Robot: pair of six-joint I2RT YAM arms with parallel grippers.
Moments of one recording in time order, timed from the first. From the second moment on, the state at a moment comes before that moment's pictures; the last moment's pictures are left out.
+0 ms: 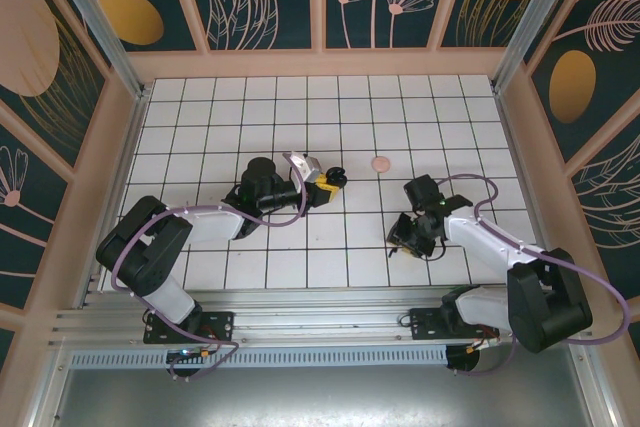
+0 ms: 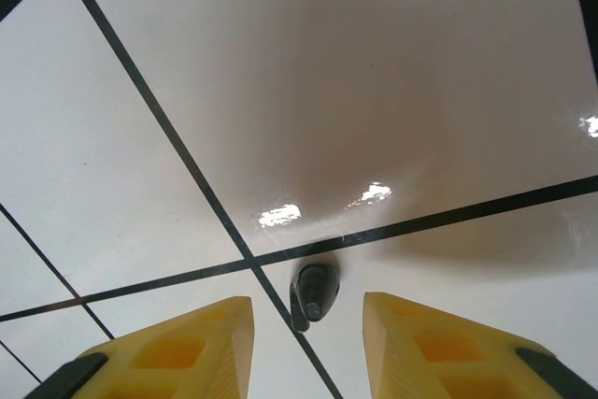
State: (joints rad) left arm -0.64 1.63 0.67 0.74 0.64 -0.05; right arm 0.41 1.23 0.61 -0.73 -0.23 0.83
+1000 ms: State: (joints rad) left arm -0.64 1.63 0.67 0.73 0.64 -0.05; right arm 0.41 1.31 0.61 -0.67 -0.24 0.83
